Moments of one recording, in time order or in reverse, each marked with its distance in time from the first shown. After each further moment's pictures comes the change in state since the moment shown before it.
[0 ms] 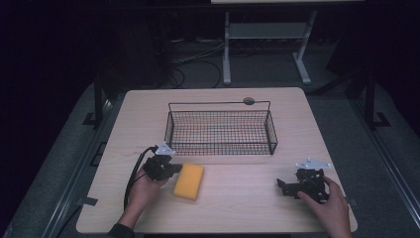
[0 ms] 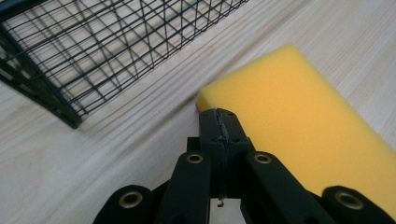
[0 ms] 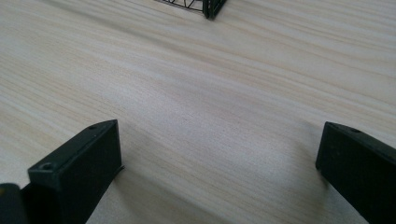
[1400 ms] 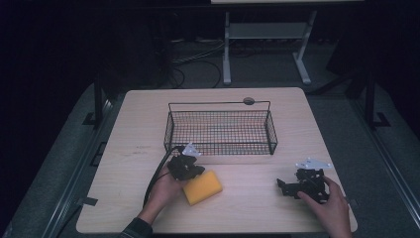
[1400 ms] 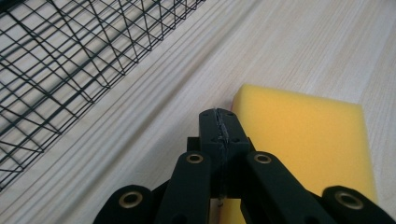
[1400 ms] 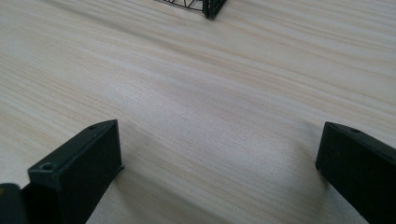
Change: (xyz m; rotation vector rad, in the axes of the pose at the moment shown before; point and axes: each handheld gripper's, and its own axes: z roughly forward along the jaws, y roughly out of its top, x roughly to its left) left arm -0.040 0.035 0.031 0.031 -0.097 0.110; right arm 0.000 0.000 0.000 0.000 0.000 0.000
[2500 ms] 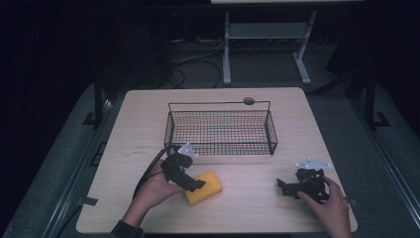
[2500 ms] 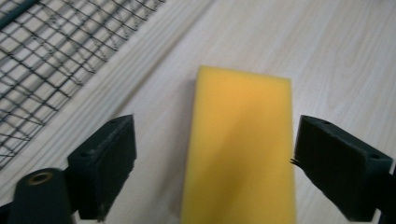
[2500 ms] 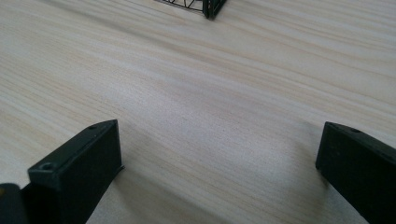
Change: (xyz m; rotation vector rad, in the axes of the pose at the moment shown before) left arm -0.016 0.009 -0.035 0.083 -0.054 0.026; right arm 0.000 0.000 0.000 0.000 0.000 0.000
